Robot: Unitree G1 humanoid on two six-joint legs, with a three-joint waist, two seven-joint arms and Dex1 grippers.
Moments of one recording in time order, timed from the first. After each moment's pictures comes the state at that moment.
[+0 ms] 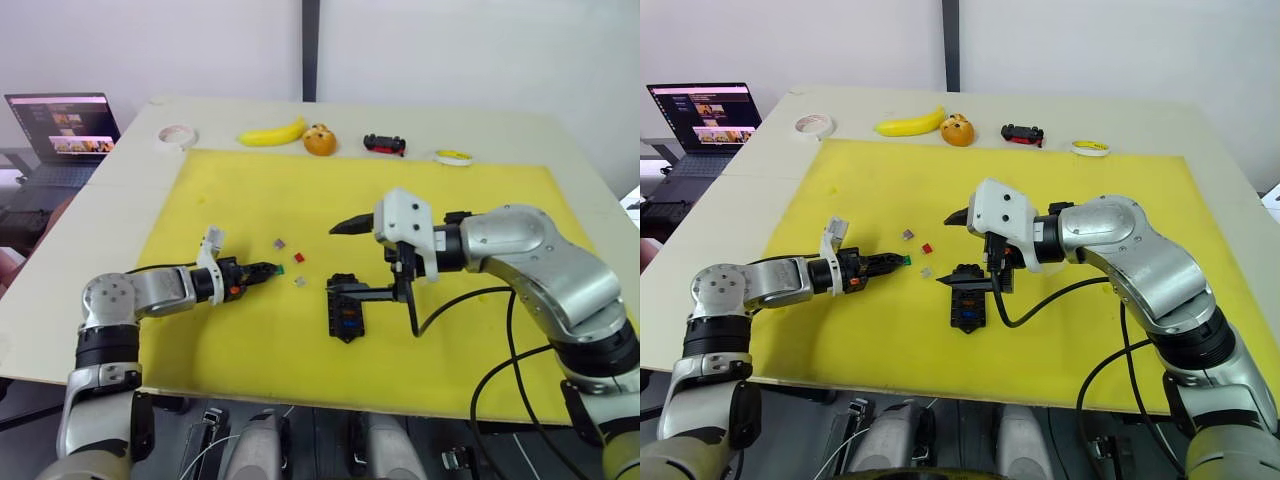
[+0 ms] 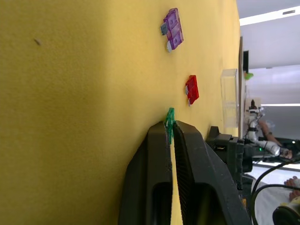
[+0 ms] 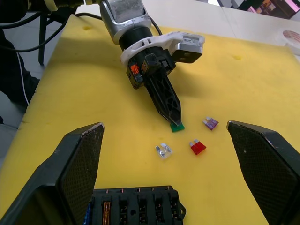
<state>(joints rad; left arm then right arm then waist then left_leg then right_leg) -0.55 0.47 0.28 0.35 -1.33 1.37 -0.09 -0.69 -0.75 0.22 -0.51 0.47 0.76 0.97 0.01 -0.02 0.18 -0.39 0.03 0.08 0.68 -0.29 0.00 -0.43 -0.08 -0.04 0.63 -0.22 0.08</state>
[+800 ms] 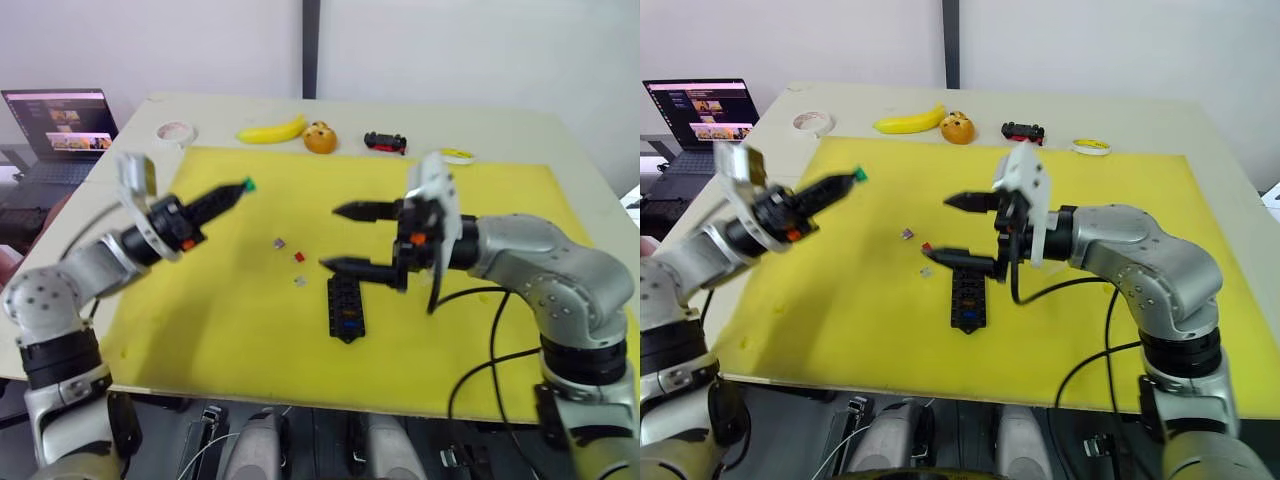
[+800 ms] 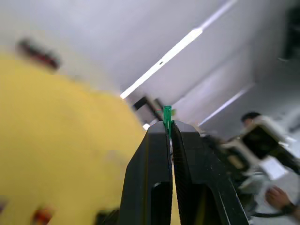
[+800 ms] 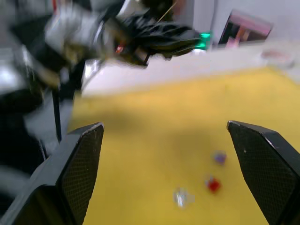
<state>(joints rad) -0.59 0.53 0.50 -0.12 -1.53 1.17 -0.45 -0.65 -0.51 -0.13 -0.50 0.94 1.04 0.67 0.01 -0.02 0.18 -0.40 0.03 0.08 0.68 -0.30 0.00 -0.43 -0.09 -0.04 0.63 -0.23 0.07</state>
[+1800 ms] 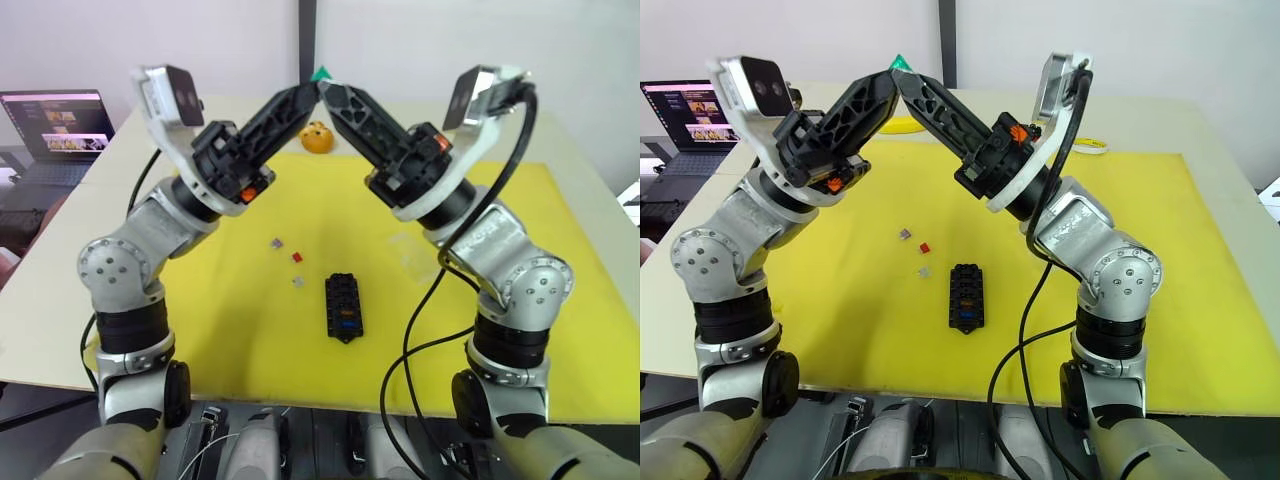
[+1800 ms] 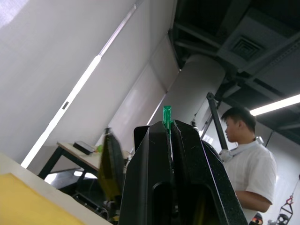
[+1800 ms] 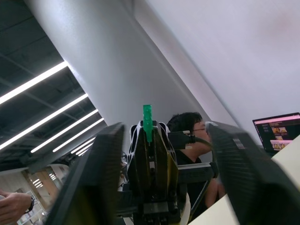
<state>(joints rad) -0.72 0.33 0.27 -0.23 -1.62 0.87 -0.37 -0.71 -0.19 -0.14 -0.41 1.55 0.77 0.03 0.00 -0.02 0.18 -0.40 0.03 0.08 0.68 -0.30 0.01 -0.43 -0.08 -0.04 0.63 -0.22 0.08</state>
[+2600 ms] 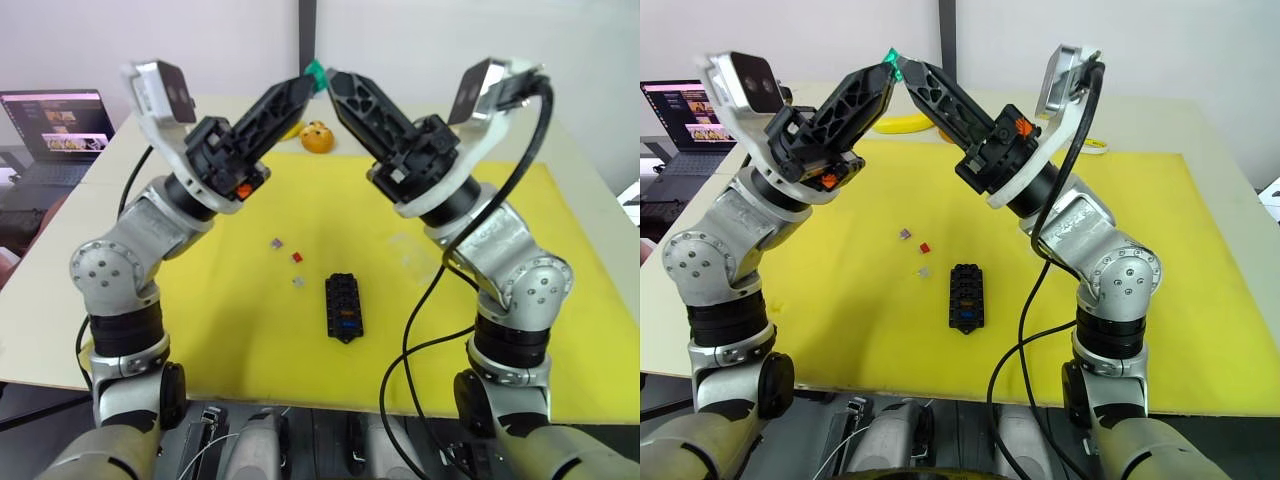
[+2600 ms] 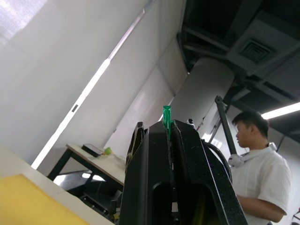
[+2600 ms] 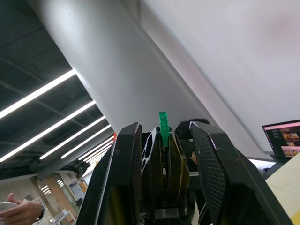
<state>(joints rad) -0.71 0.35 0.26 -0.26 -1.66 0.84 -0.31 -0.72 -0.21 -0.12 -0.41 1.61 0.71 0.01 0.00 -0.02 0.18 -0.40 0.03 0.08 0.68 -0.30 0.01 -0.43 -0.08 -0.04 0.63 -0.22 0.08</state>
